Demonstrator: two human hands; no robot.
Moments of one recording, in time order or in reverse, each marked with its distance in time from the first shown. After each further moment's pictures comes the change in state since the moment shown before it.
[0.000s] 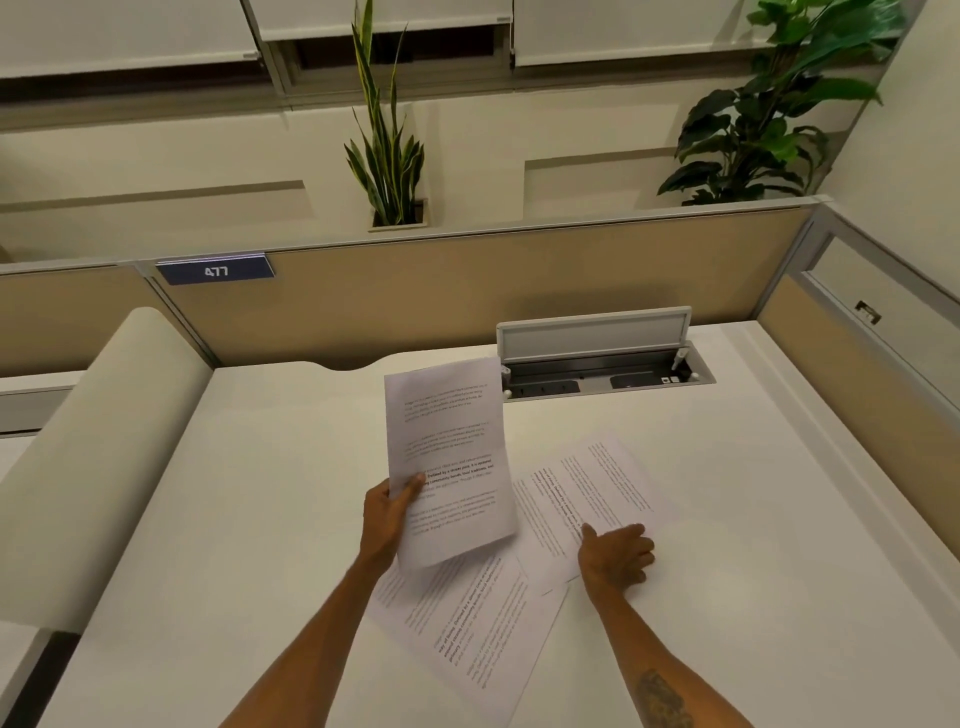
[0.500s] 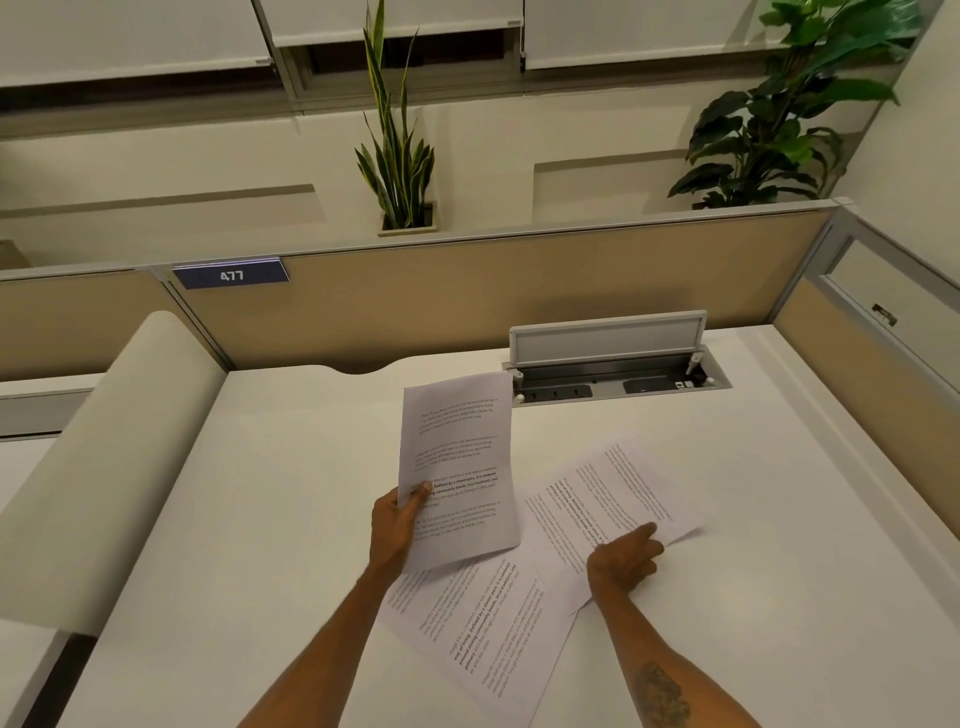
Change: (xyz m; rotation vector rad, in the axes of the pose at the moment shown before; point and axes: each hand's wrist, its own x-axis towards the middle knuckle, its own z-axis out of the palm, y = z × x) left_hand 0.001 -0.007 -0.012 0.130 0.024 0.021; right_hand -0.006 -0.010 0.015 0.127 0.060 0.008
